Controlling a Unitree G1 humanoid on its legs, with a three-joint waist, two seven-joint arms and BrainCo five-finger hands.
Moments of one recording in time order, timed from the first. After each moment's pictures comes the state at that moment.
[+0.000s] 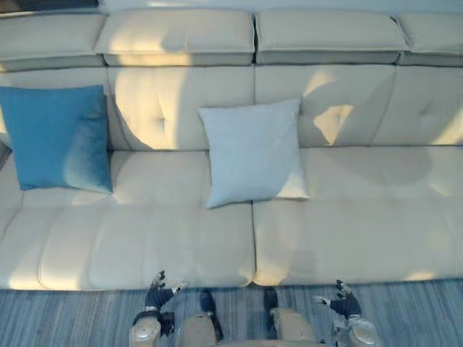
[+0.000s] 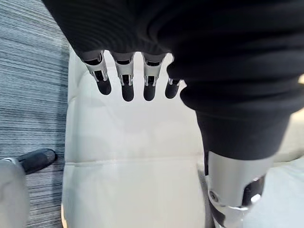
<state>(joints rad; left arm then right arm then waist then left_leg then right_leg) 0.15 0.13 0.12 0.72 0.01 -0.16 0.07 0.19 -0.11 -0.19 0.73 -0.05 -0.10 -0.06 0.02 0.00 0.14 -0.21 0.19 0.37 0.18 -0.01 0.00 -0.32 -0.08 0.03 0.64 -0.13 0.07</state>
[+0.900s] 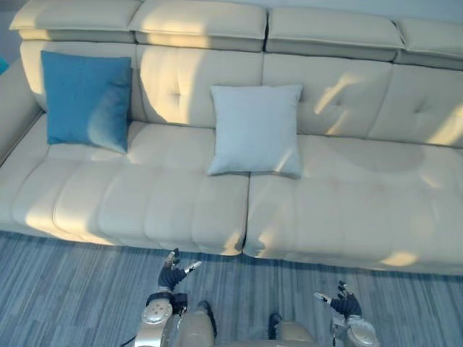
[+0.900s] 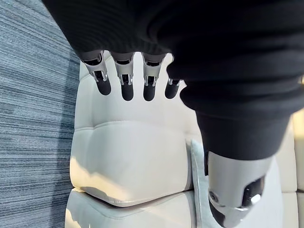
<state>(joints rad) 0.13 0.10 0.04 0.58 -0.03 -0.14 0.07 0.16 -0.09 -0.24 0.72 0.01 -0.10 -0.09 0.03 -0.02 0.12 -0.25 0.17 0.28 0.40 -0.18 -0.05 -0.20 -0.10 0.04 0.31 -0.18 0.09</state>
